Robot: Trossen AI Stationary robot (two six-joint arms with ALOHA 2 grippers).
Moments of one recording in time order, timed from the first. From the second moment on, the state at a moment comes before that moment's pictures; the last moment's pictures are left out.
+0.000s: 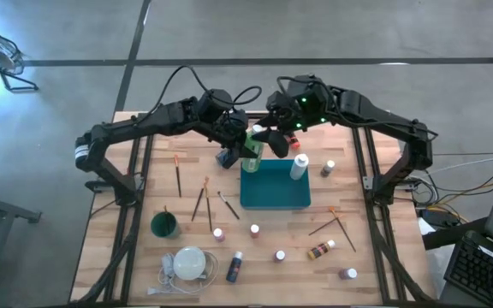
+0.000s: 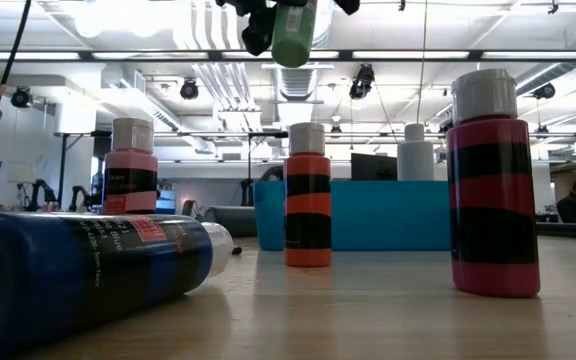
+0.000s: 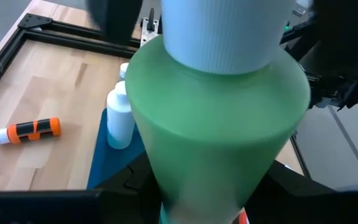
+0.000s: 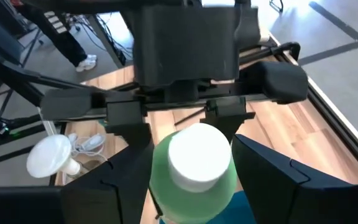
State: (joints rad) left arm 0.28 1.54 1.60 -0.60 0.43 -0.05; right arm -0.23 1.63 1.91 -0.81 -0.21 0.23
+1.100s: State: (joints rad) left arm 0.28 1.54 1.60 -0.60 0.43 -0.05; right arm -0.23 1.63 1.91 -0.81 -0.21 0.23
